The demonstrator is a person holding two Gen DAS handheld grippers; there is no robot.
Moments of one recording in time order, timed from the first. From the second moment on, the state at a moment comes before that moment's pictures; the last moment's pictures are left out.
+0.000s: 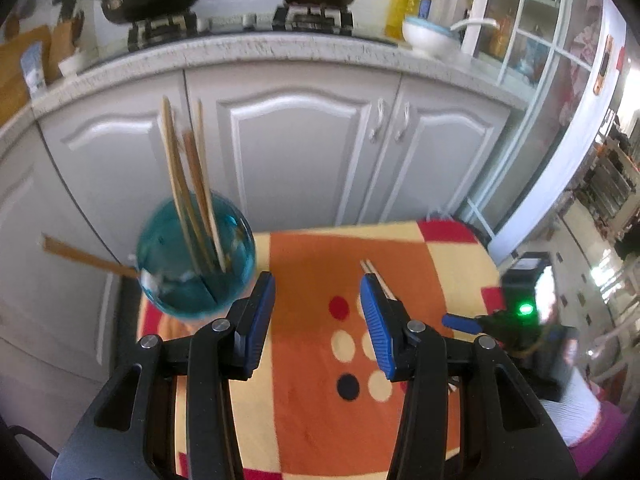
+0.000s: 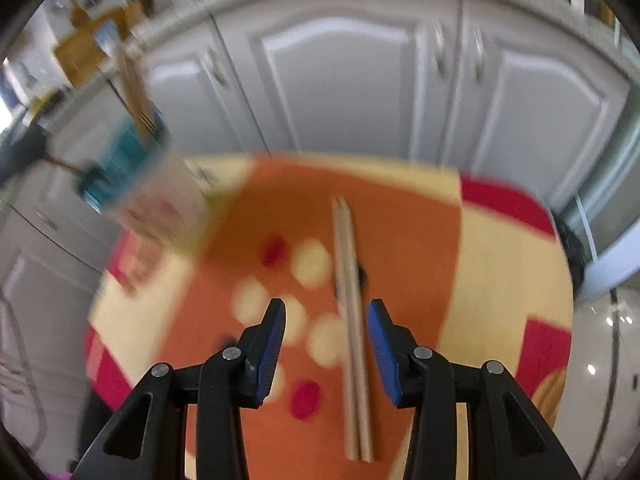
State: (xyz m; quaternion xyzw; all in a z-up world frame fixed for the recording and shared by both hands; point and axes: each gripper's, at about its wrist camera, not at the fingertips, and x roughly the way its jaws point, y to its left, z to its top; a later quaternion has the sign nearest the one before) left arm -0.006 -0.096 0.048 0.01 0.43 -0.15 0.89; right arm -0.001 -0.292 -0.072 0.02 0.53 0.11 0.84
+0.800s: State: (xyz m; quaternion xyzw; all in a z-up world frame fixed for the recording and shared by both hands) left arm 0.006 -0.124 0.003 0.01 0.49 -0.18 0.86; right arm 0.015 -0.307 -0.131 -0.03 0.56 0.09 0.82
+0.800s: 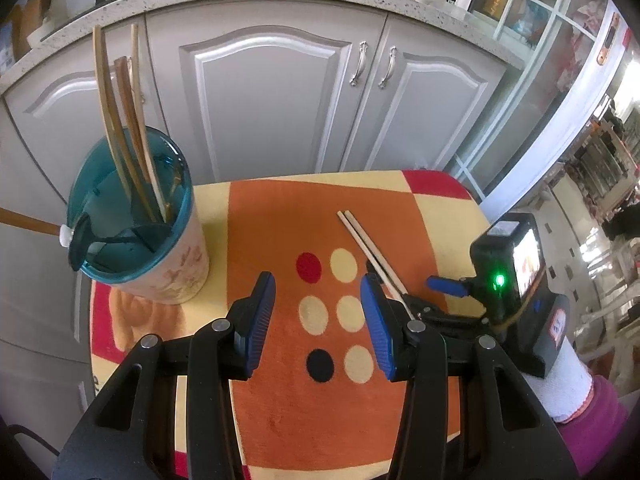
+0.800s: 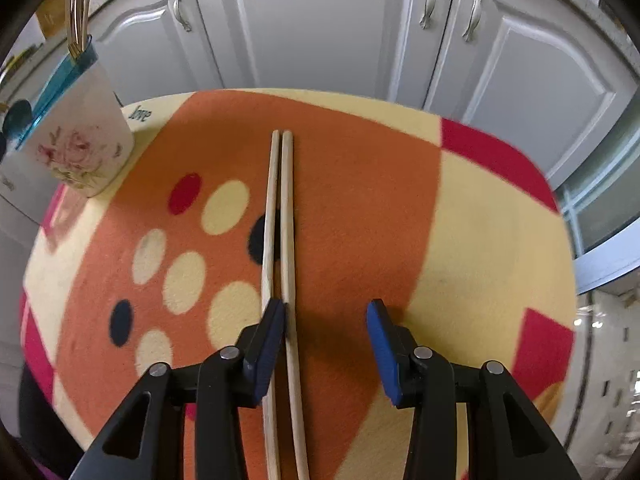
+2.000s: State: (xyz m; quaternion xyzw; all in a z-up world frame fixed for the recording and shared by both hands) left arm 0.125 -0.201 -0.116 -0.05 0.59 -0.15 0.79; right arm 0.071 -0.355 -0.128 0.10 0.57 0.10 0.81
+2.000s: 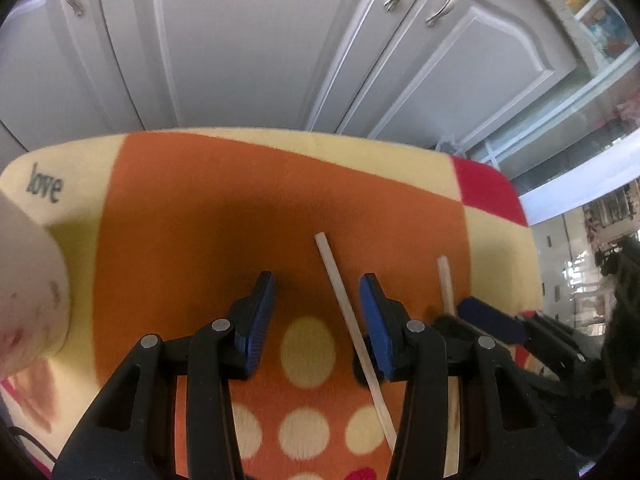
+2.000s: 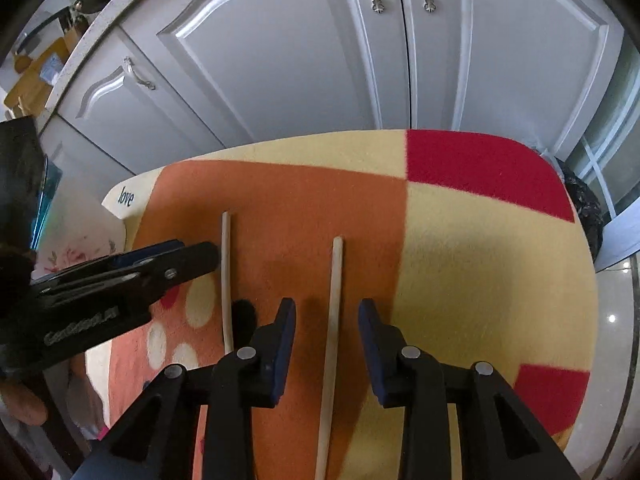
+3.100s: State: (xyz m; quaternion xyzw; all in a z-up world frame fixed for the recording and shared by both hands) left arm 0.109 -0.197 -0.100 -0.04 0.59 -0.14 0.80; right arm 0.014 -0.368 -0.046 0.09 0.49 0.14 0.86
